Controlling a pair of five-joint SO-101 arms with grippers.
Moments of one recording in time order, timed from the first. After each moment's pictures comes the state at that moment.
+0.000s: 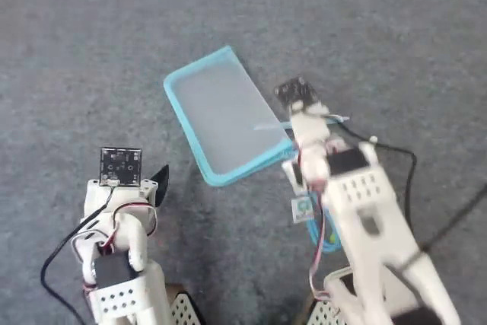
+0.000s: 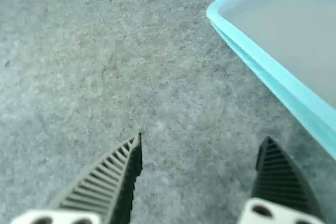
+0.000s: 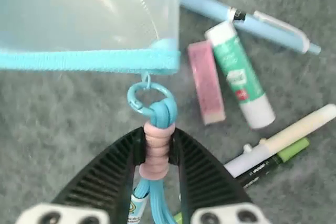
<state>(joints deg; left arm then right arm) -22.1 -102.8 97.1 55.2 -13.8 -21.9 -36.4 48.5 62.9 10.4</state>
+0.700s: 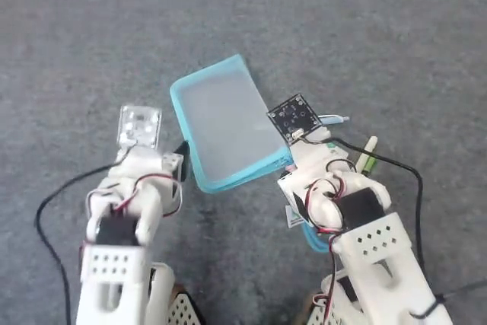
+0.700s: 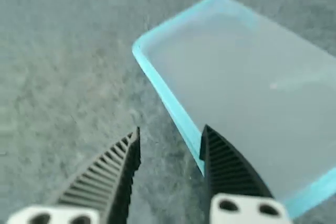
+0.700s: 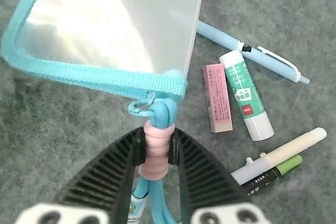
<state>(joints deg) -4.4 -68.9 75.6 47.5 -1.1 -25.8 -53.3 52.4 65.1 10.9</state>
